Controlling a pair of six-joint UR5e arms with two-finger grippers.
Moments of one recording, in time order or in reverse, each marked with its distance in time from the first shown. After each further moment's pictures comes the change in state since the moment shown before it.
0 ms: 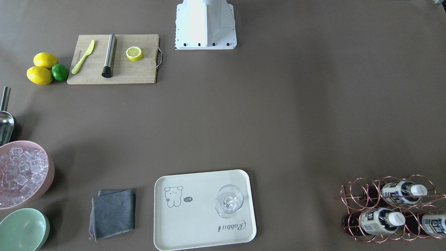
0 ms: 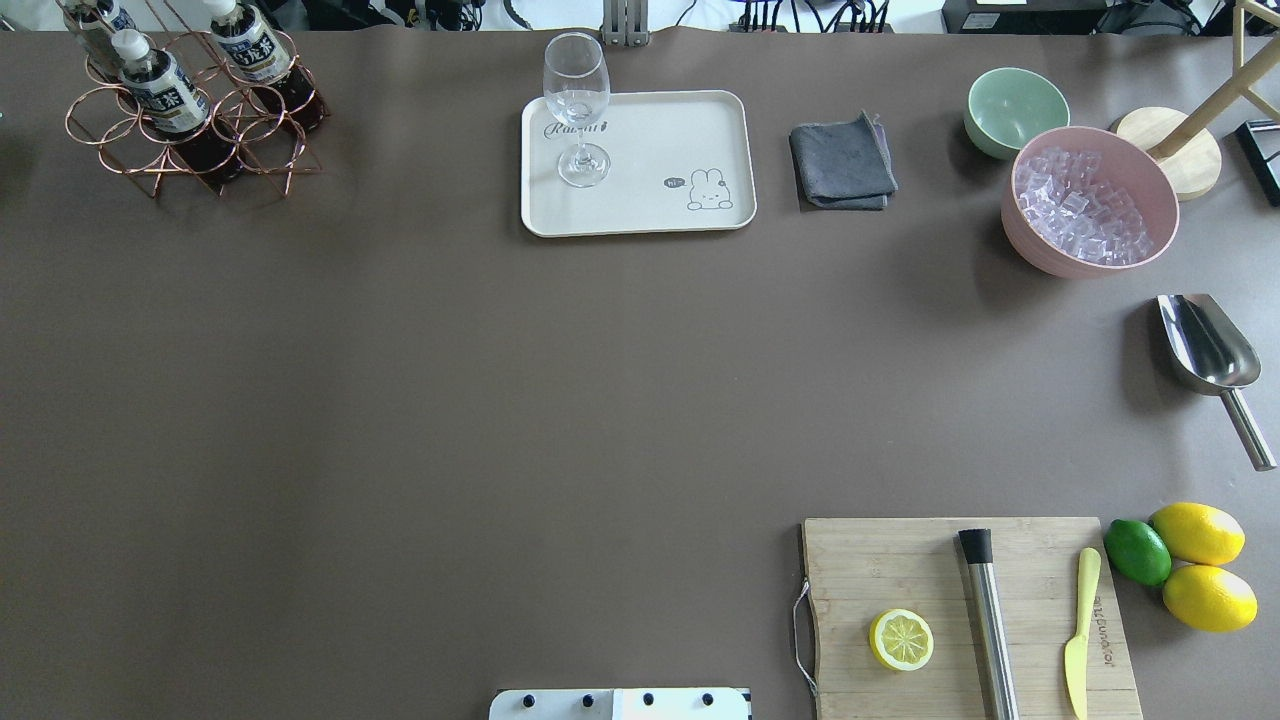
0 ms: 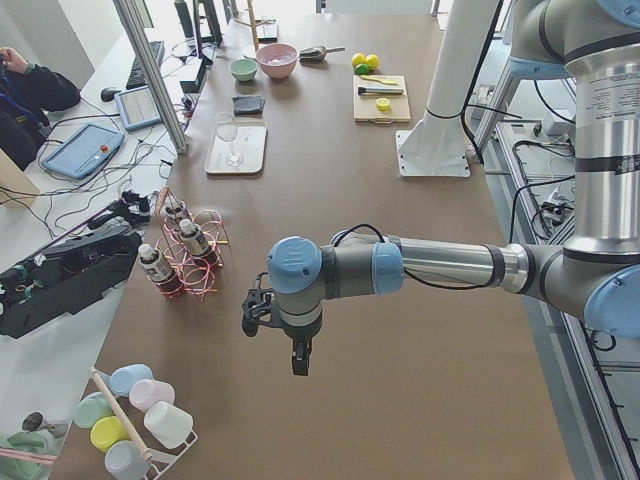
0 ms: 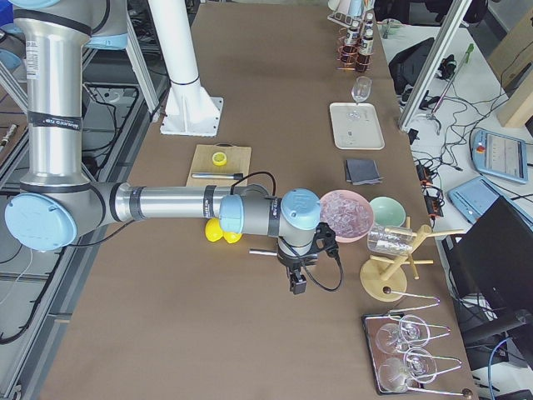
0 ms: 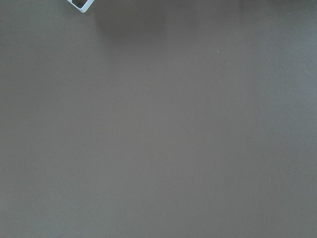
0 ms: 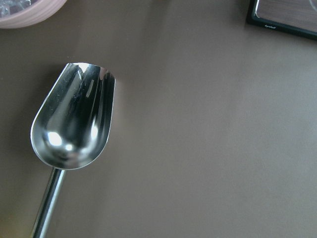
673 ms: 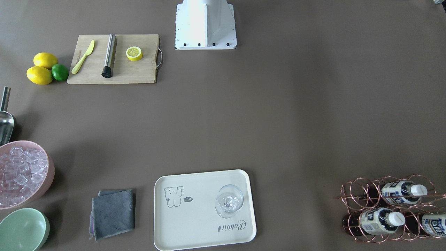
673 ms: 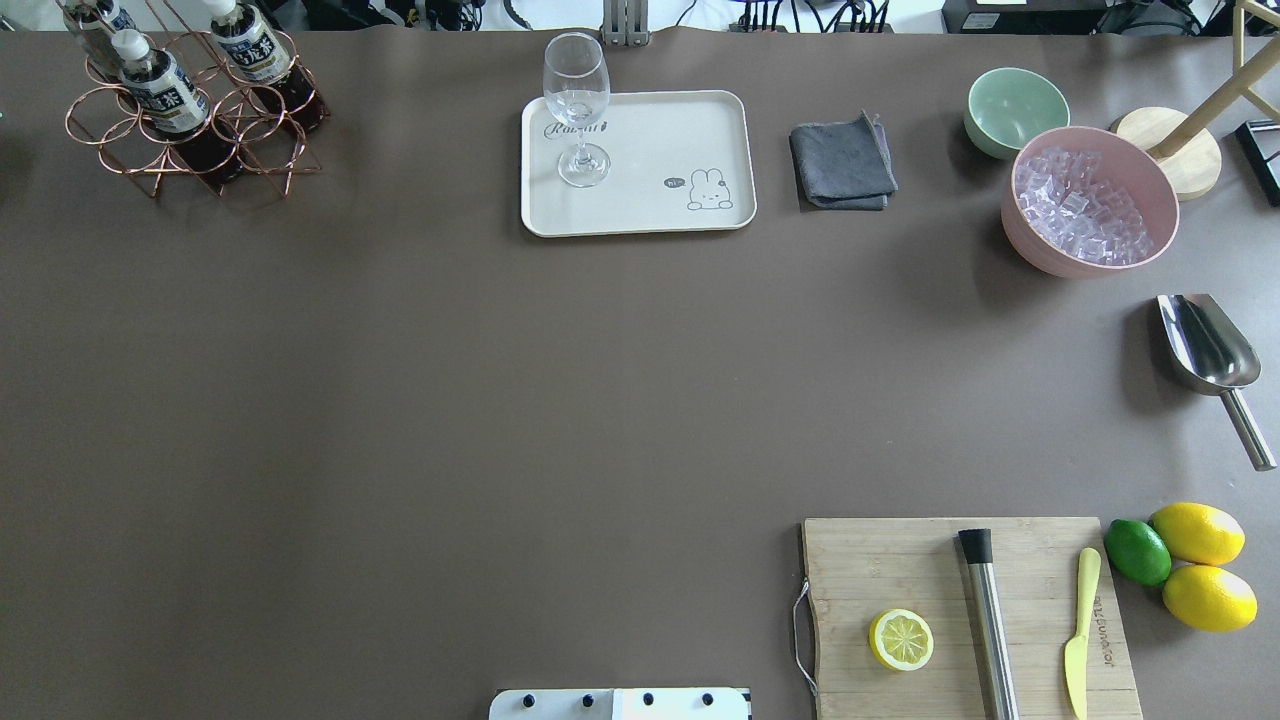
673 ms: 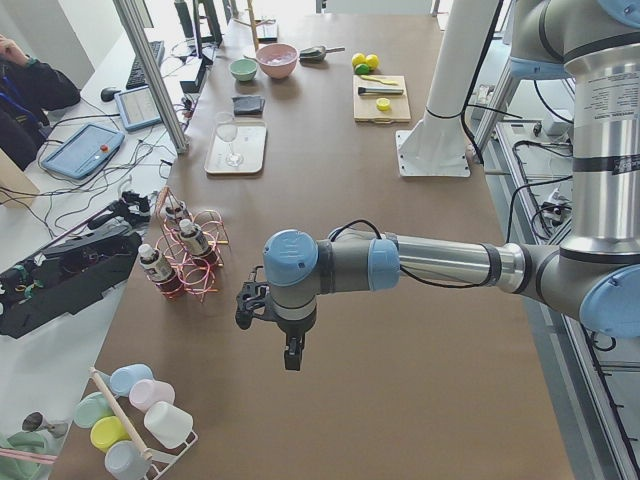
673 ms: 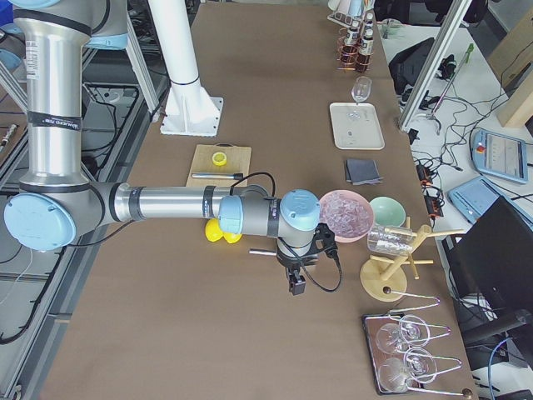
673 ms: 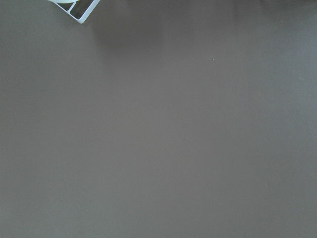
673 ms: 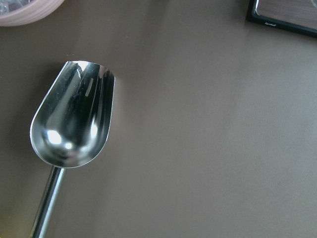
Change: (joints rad) left arm 0.000 -0.018 -0.001 -0.020 -0.003 0.000; right arm 0.000 -0.004 0.000 0.000 0.000 0.000
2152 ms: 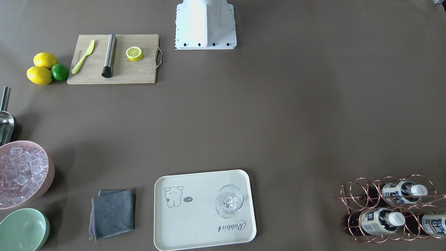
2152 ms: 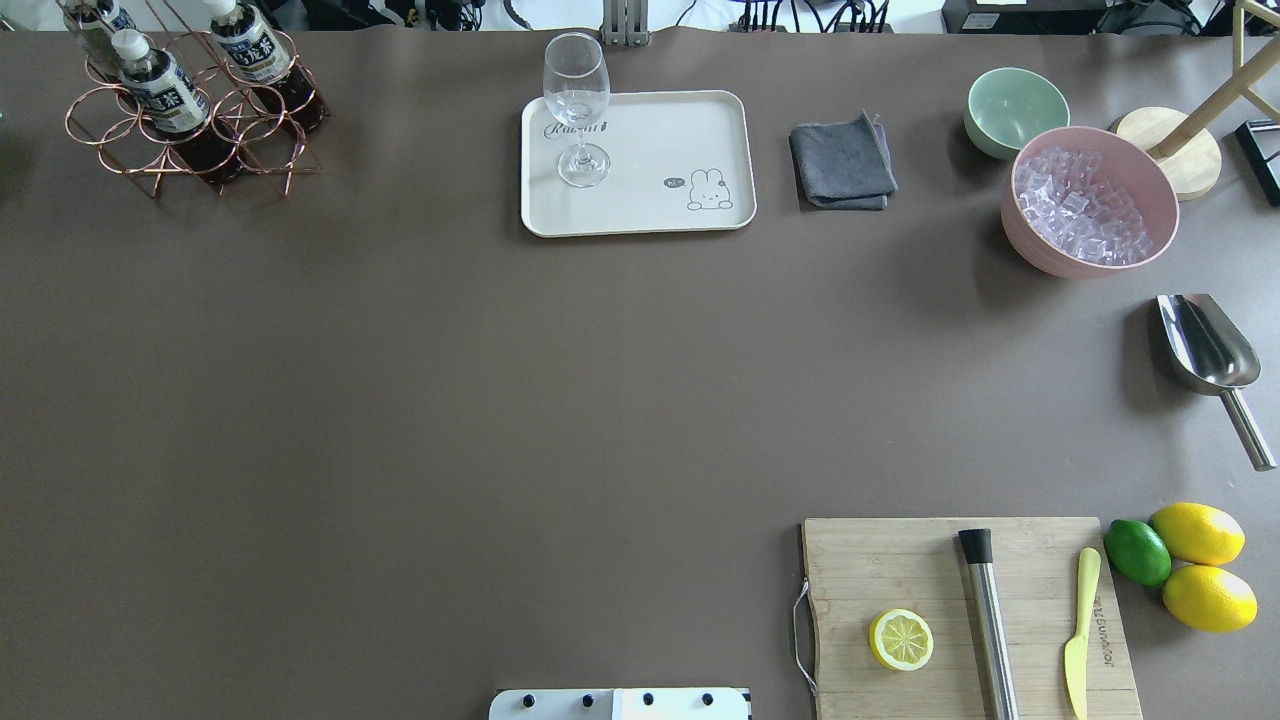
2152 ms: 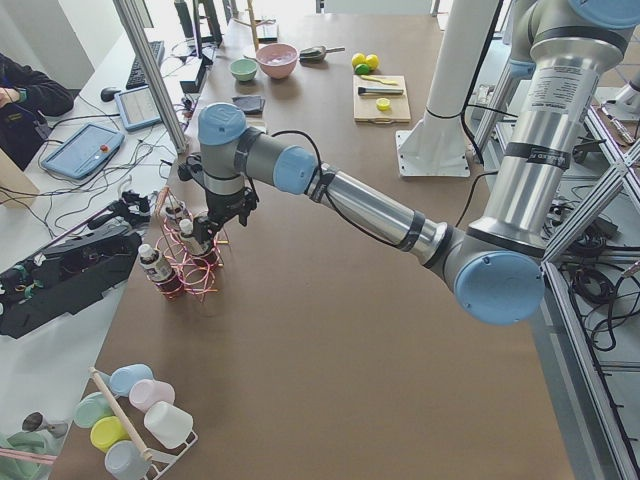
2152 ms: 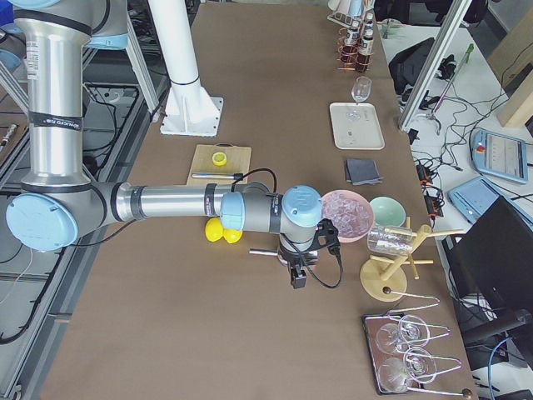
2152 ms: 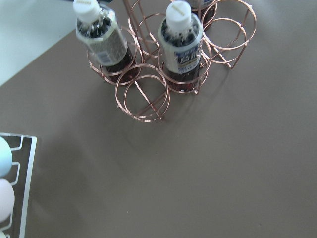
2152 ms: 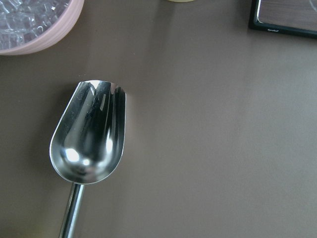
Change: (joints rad) left arm 0.194 -0.369 -0.007 -0.049 0.007 0.233; right arm 0.002 0.010 0.011 -0.007 0.044 0.072
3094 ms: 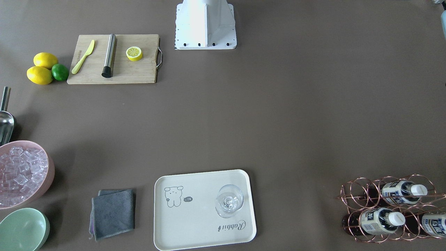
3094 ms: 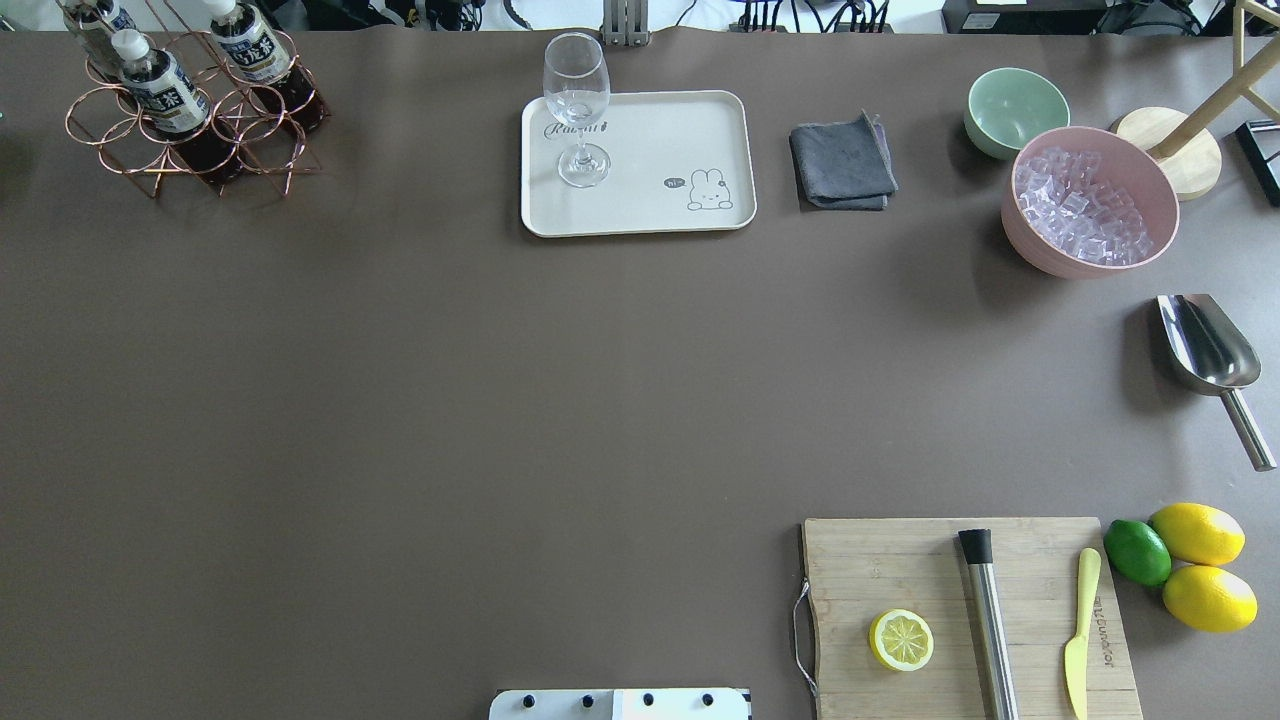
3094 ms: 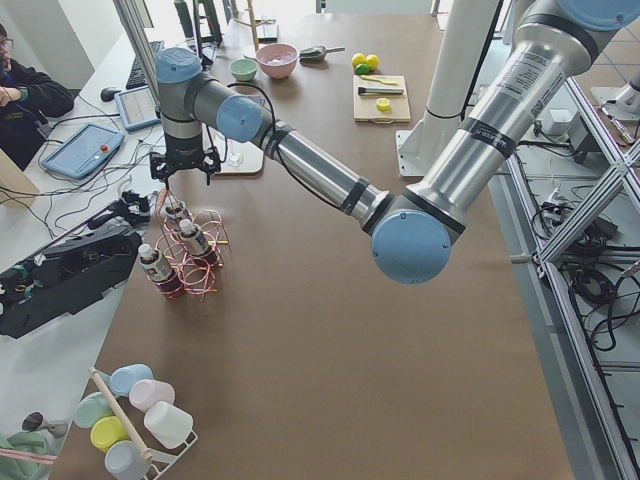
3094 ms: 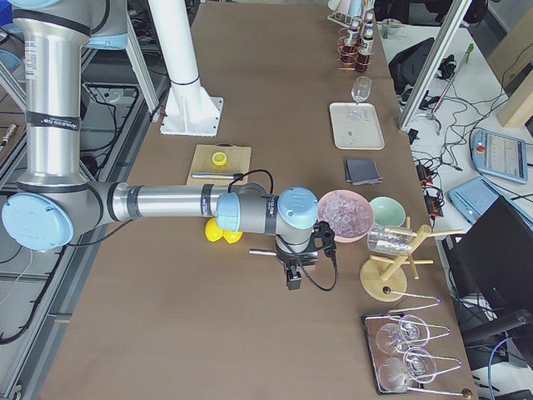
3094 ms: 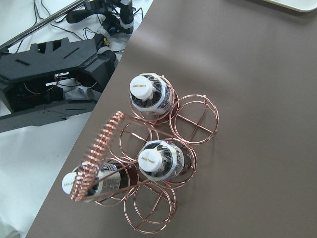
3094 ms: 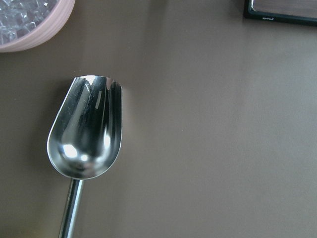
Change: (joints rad) left arm 0.072 -0.298 0.188 -0.017 0.044 0.312; right arm 0.003 -0.019 0.012 -0.001 0.000 0.034
